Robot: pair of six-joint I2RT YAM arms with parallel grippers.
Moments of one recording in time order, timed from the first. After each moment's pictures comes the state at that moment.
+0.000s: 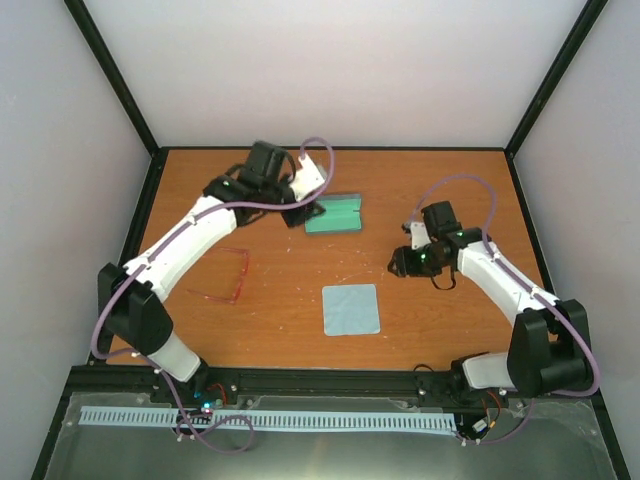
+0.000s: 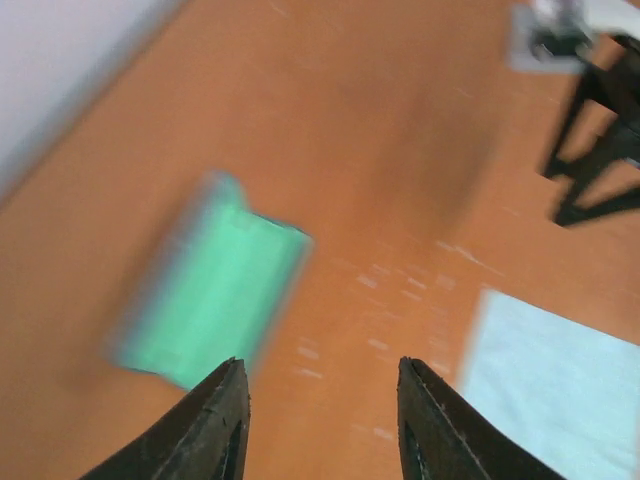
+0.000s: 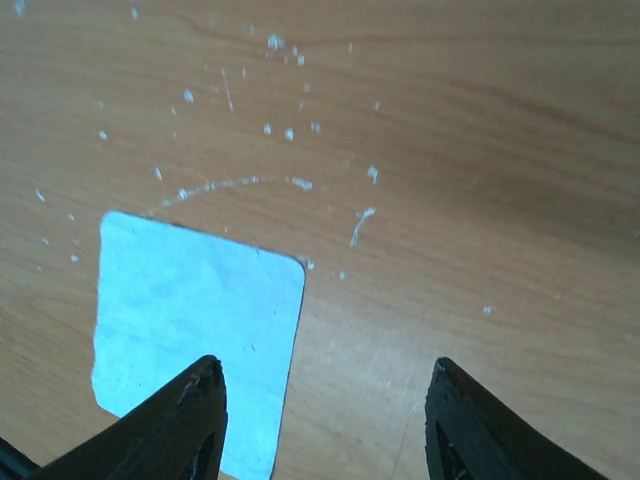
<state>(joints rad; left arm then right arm) -0.54 1.60 1.57 -0.67 0.30 0.44 0.23 1.34 0.91 -0.72 -0.38 0.16</state>
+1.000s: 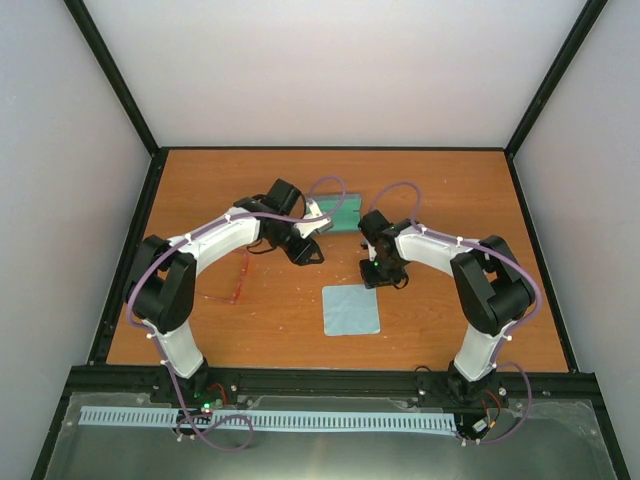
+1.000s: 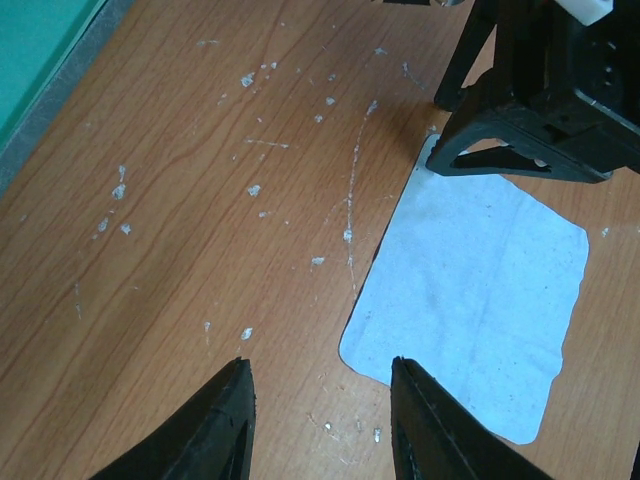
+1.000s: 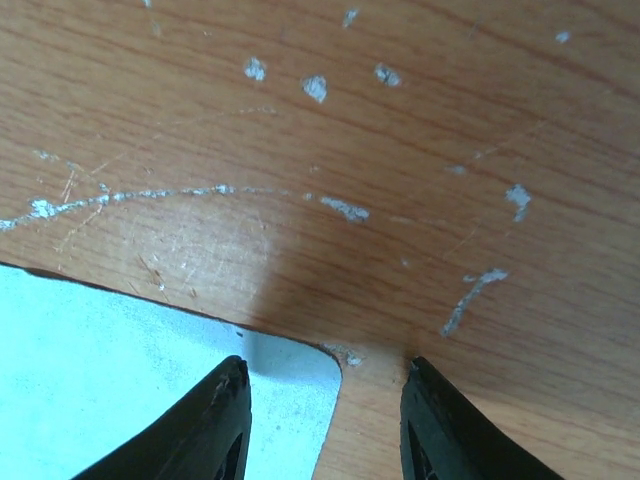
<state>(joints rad) -0.54 1.76 1.27 -0.68 0.52 0.32 0.56 1.77 1.07 -0.75 -0.11 0.31</state>
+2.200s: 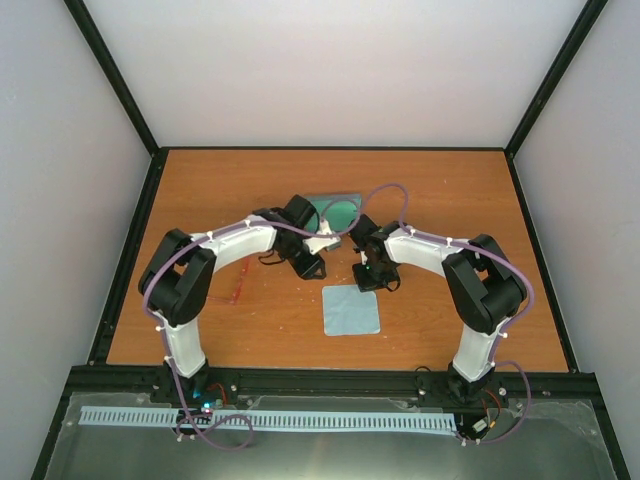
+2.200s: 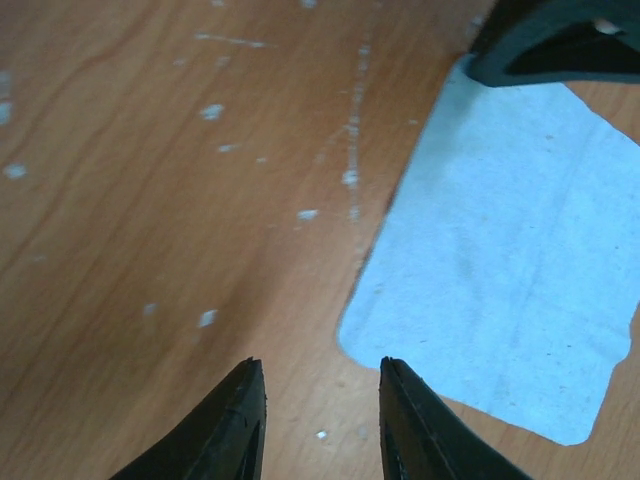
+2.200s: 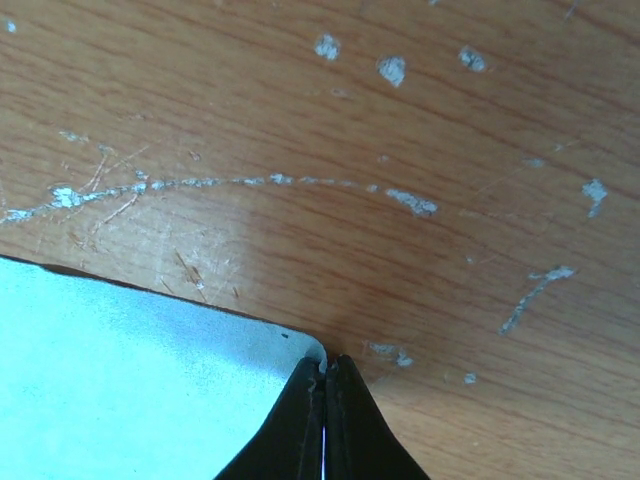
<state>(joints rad) -0.59 1.84 1.24 -0.67 0.43 0.32 0.63 1.81 1.11 -0.78 -0.05 0.34</state>
